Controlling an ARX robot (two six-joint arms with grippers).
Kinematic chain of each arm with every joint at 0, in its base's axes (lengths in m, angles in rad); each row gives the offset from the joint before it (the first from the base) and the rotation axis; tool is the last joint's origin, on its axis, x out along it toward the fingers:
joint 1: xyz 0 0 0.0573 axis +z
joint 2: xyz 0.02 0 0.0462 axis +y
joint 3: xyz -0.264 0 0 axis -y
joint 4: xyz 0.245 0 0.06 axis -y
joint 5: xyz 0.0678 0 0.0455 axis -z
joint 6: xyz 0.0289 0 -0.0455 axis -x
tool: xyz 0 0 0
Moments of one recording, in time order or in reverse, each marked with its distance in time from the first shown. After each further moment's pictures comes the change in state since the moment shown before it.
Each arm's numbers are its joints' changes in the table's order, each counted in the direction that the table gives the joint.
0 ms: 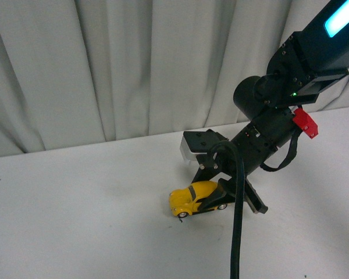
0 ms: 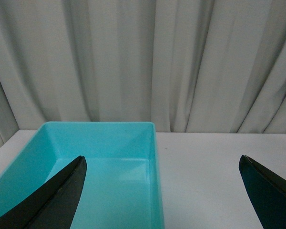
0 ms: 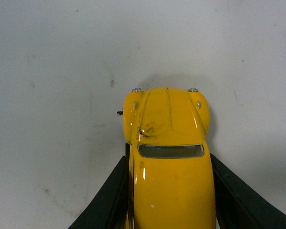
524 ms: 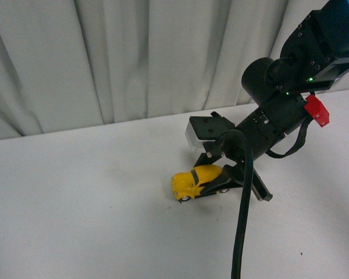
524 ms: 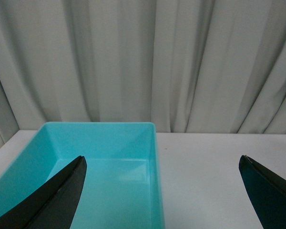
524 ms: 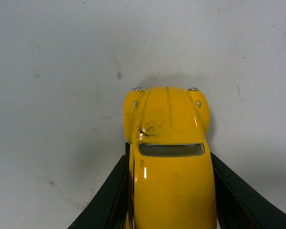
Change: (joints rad) left arm 0.000 0.000 0.000 0.000 0.000 0.000; right arm -0.029 -0.030 -0.095 0.090 0.007 0.034
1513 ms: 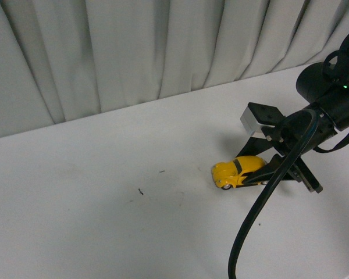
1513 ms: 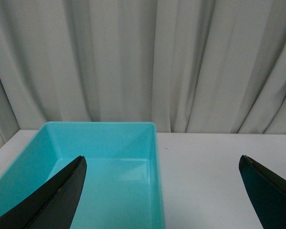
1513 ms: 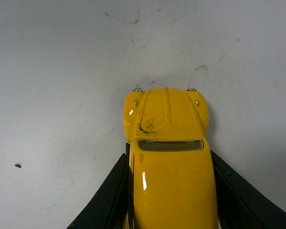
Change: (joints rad) left arm 0.000 0.000 0.000 0.000 0.000 0.000; right arm -0.417 -0.077 -0.263 -0.027 -0.044 0.175
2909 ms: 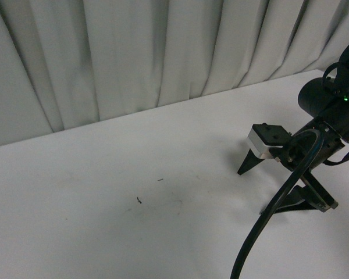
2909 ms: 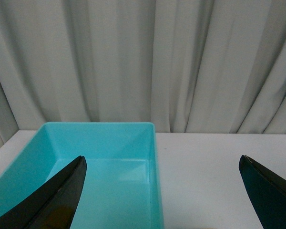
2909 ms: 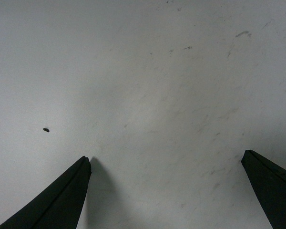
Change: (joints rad) left arm 0.000 0.000 0.000 0.000 0.000 0.000; right arm -0.003 -0.011 0.000 -0.059 0.065 0.064
